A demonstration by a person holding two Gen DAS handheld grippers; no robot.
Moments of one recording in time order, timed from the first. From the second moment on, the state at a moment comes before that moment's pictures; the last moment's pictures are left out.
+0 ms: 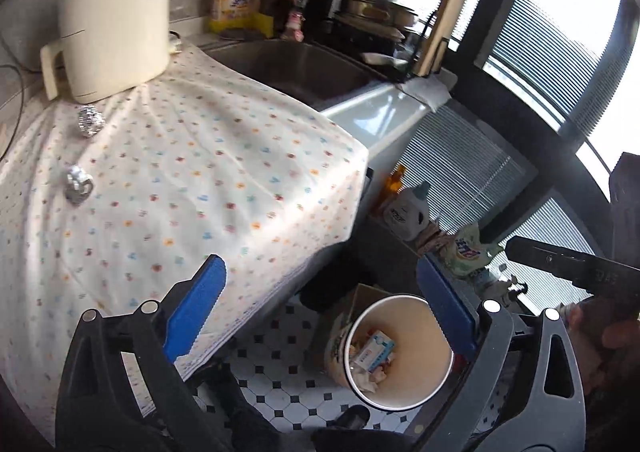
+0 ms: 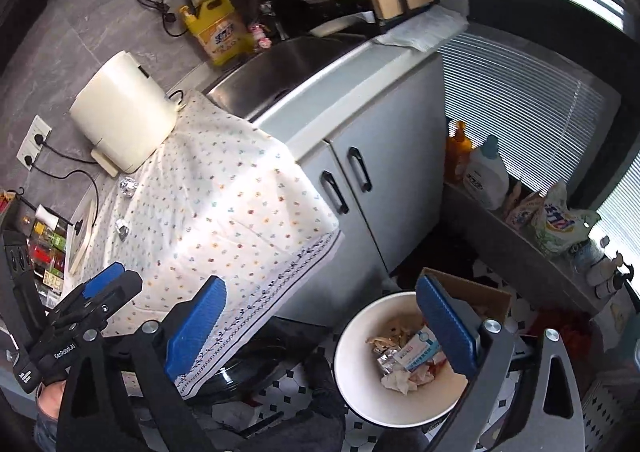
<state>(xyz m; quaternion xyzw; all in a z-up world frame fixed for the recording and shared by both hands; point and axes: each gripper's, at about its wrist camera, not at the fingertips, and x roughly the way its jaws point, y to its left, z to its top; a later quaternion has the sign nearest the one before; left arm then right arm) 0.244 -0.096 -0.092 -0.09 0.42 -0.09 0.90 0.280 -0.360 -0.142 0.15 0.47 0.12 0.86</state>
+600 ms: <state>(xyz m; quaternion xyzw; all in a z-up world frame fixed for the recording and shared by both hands) 0.190 0.077 -0.064 -0.14 0.36 0.10 0.92 0.333 -0.191 -0.115 0.09 0.44 0.24 0.86</state>
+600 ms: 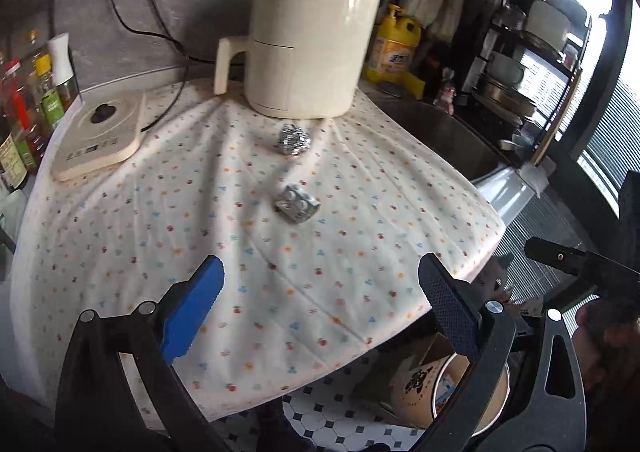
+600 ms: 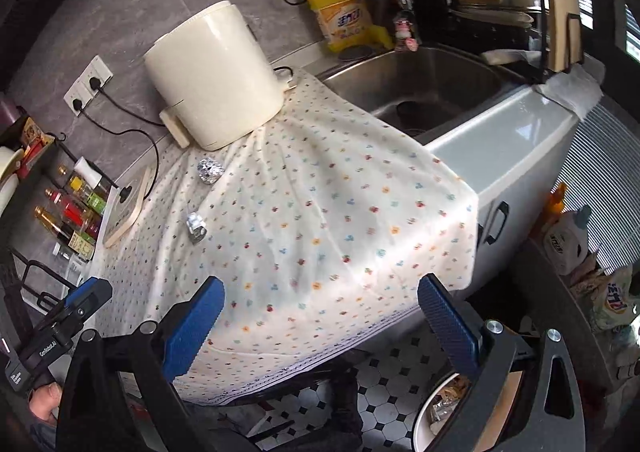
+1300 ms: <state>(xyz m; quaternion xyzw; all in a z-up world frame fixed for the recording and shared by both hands) 0.174 0.220 -0.082 -0.18 0.34 0.20 0.90 0.356 0.017 -0.117 -0.04 0.43 0.37 0.82</state>
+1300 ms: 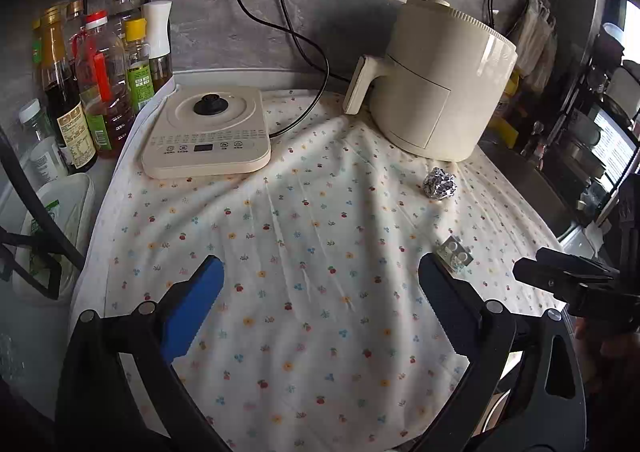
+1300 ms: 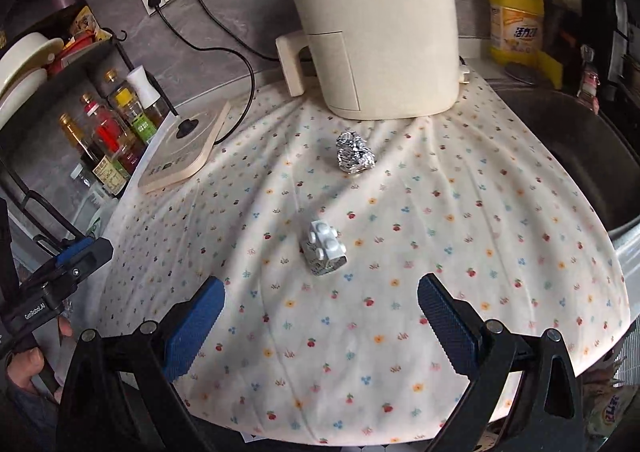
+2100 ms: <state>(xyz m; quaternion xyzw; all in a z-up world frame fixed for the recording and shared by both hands) 0.263 0.261 -0.110 -0.19 0.38 0.13 0.90 0.413 0.085 -0.159 -0.09 0.48 0.35 0.80</state>
